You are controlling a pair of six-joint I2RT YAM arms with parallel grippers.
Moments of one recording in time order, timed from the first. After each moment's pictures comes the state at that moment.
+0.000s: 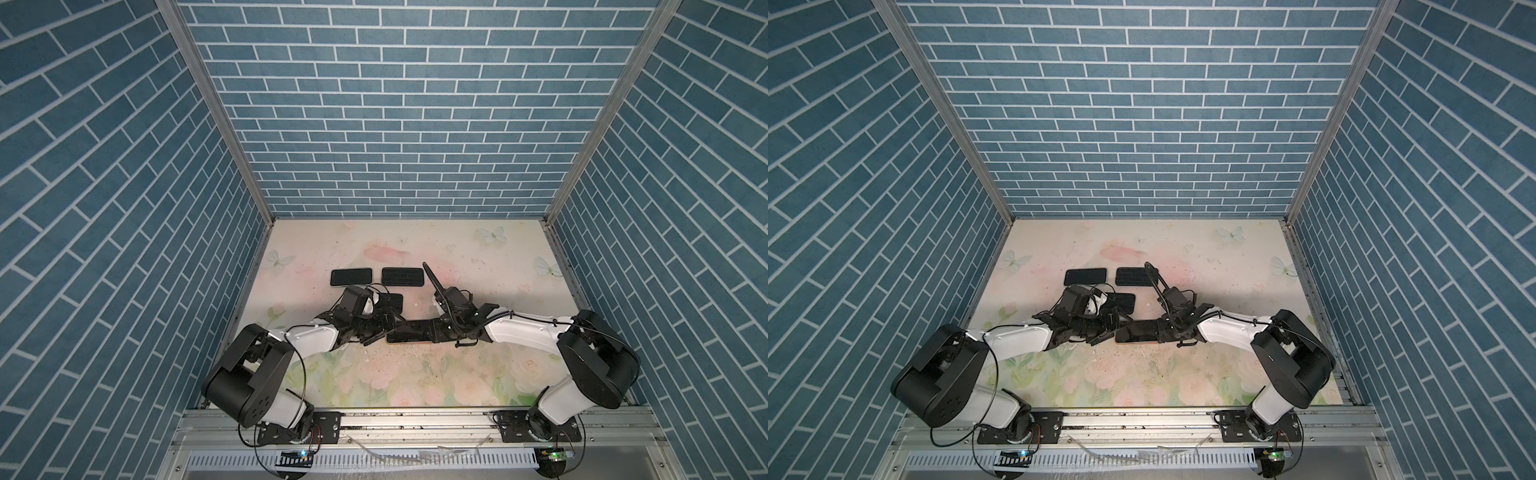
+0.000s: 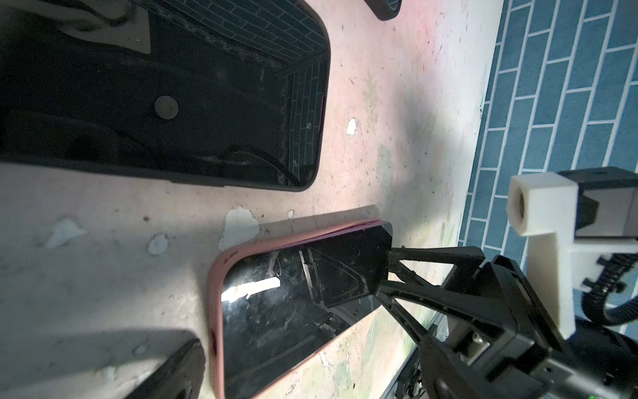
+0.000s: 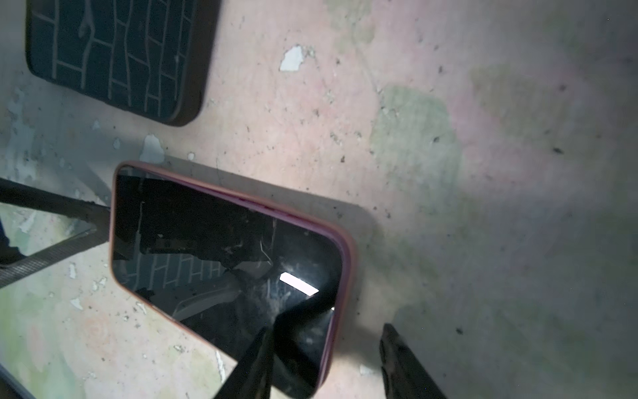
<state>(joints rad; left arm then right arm) -0.52 1.47 0.55 0.08 0.53 -0.89 0.80 1.58 0.78 -0.27 -0.15 0.58</state>
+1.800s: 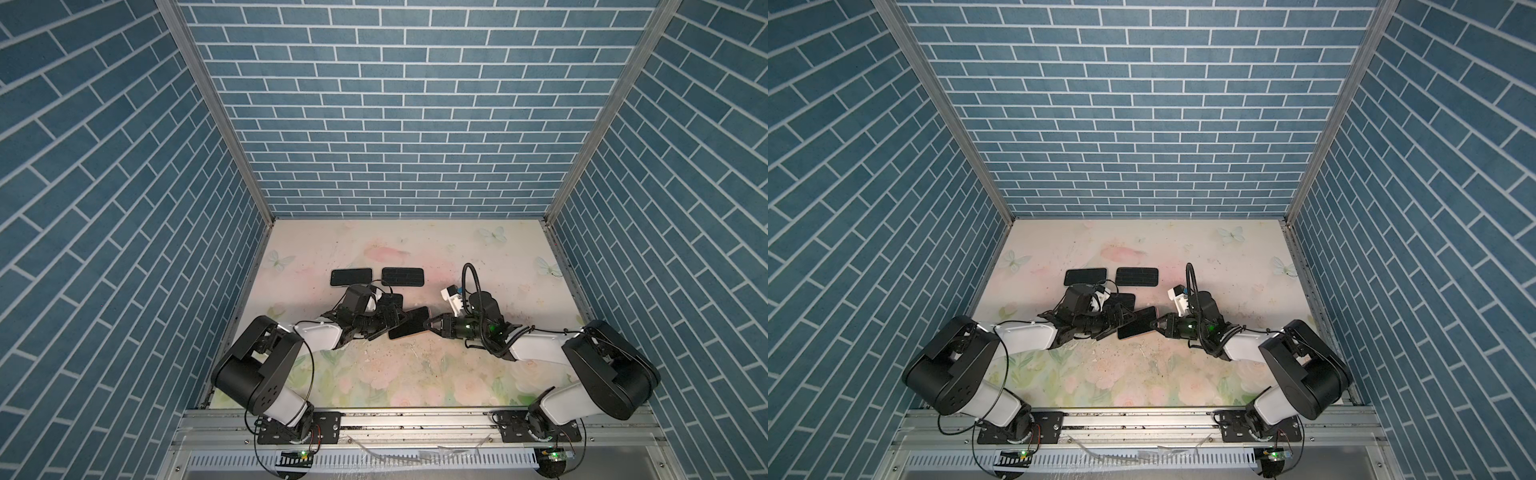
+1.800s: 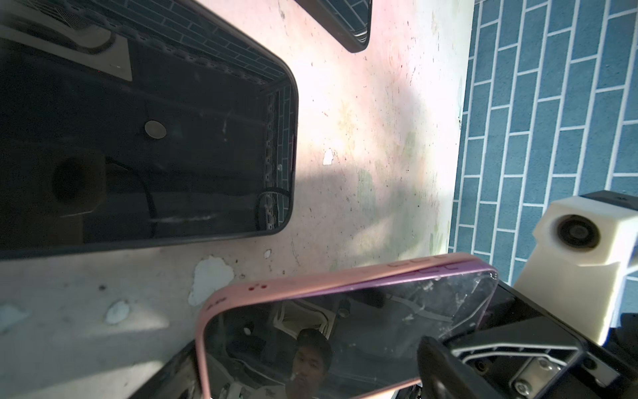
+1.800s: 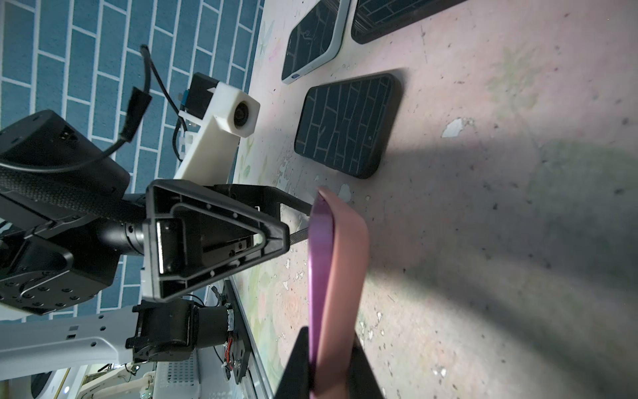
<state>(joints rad) -0.53 1.54 0.55 0.22 0.53 -0.90 0.66 1.49 0.45 0.49 -0.62 0.81</state>
